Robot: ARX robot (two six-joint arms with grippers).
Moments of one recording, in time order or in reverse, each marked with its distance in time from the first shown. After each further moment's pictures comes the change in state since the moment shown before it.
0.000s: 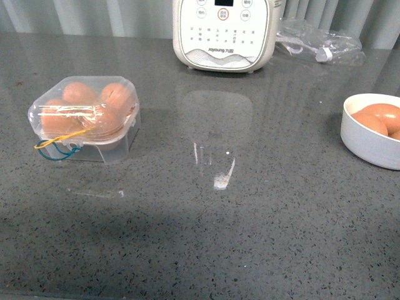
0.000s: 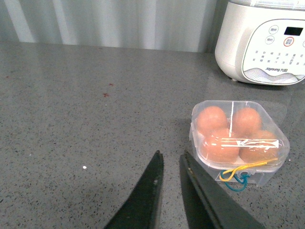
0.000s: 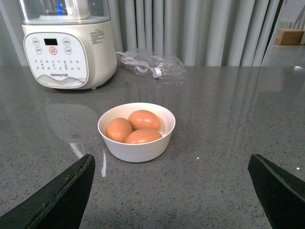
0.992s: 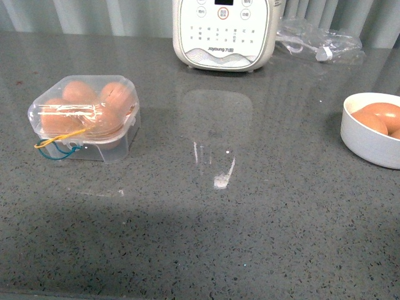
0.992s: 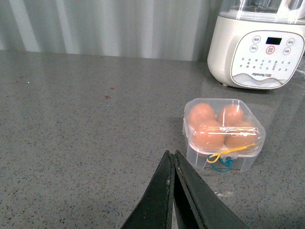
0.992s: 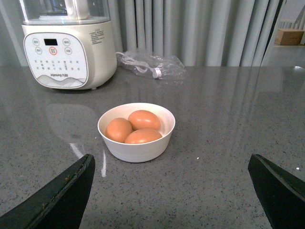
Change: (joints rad) left arm 0.000 -0.465 -0.079 -0.349 0.002 -0.007; right arm 0.000 0.000 0.000 0.000 0.000 0.000
